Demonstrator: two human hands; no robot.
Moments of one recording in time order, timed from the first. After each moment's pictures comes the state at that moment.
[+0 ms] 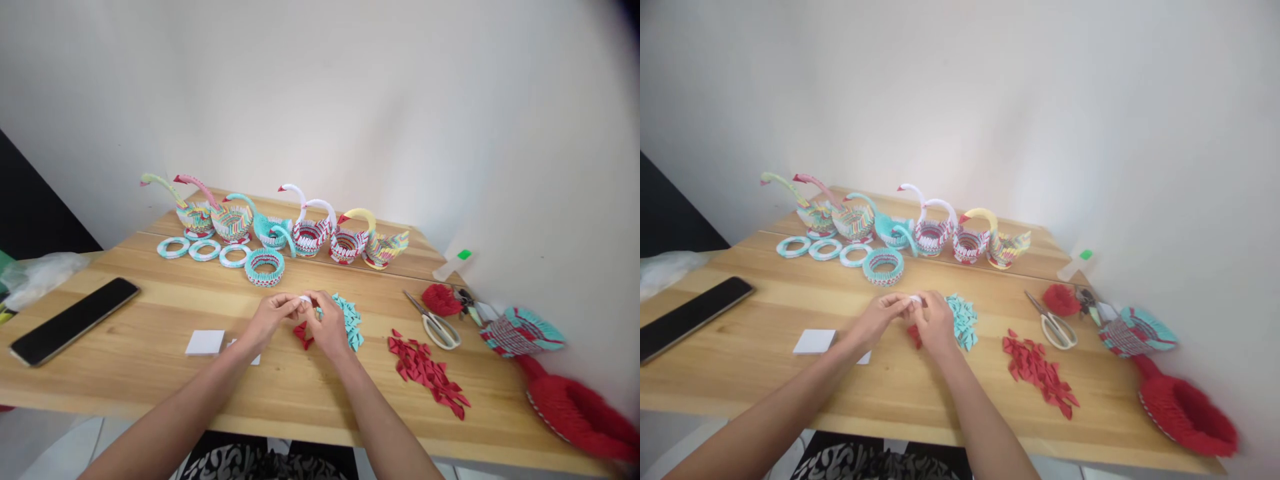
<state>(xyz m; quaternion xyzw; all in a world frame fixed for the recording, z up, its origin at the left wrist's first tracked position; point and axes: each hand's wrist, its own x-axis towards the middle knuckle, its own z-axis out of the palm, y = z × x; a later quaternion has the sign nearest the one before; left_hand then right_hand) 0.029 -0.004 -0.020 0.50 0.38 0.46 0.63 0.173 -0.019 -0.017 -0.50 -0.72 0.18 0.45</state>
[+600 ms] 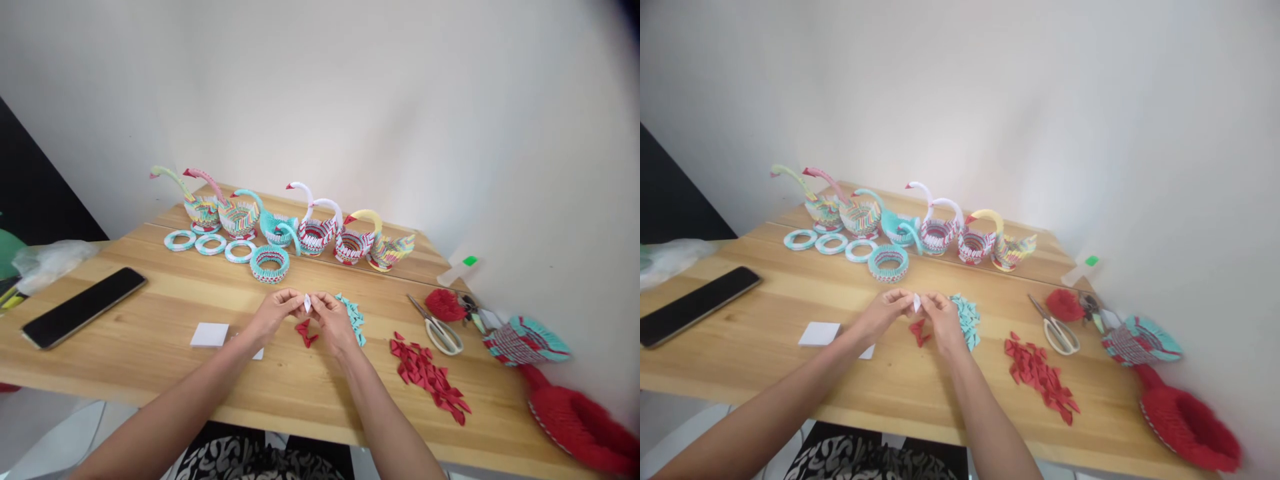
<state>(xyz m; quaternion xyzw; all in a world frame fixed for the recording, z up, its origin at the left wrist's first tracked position) 0.027 -0.004 -0.019 0.47 0.35 0.47 0.66 0.174 -0.010 -0.030 -0.42 -0.45 0.57 0.54</state>
